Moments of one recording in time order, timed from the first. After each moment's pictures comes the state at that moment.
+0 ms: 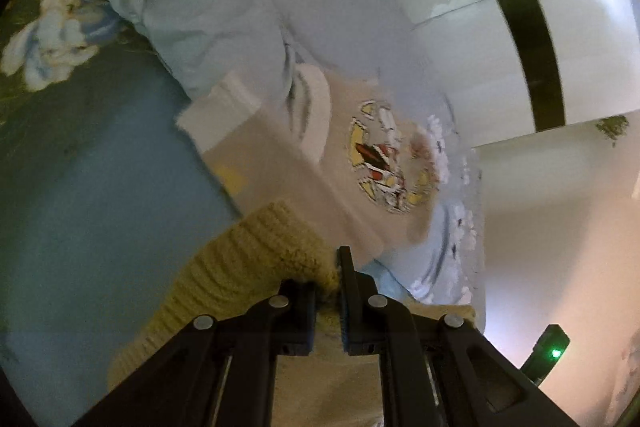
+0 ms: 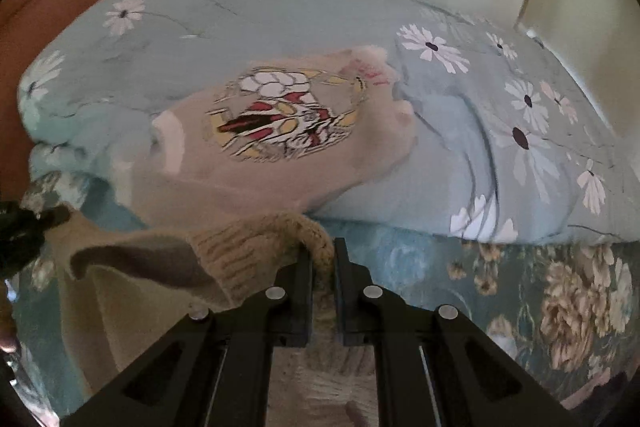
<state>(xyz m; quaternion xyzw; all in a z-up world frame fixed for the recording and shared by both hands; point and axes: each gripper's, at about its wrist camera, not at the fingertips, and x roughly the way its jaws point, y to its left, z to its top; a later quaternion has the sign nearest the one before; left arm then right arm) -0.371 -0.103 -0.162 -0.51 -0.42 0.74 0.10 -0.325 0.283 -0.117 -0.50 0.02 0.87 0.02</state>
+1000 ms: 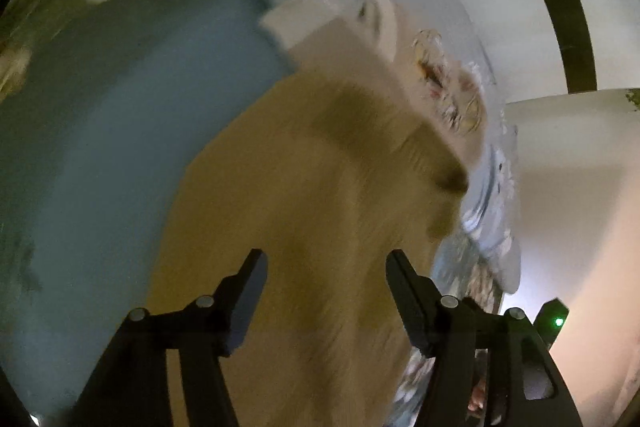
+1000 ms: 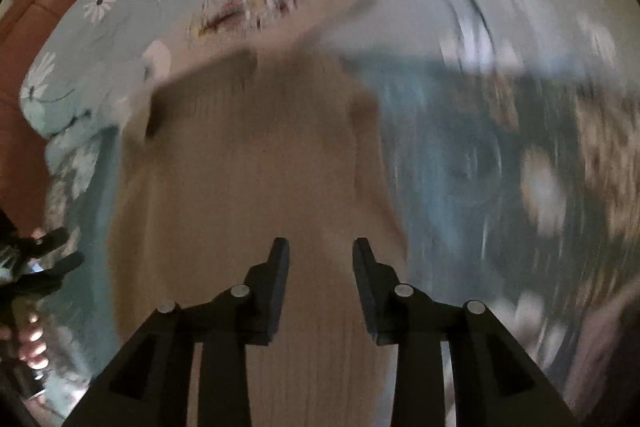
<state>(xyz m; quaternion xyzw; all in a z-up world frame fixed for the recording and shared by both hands) -0.235 -0.112 -0.193 -0.60 -0.36 0.71 0.09 -0.178 0.314 -0.181 -0.59 0.15 0.79 0.00</state>
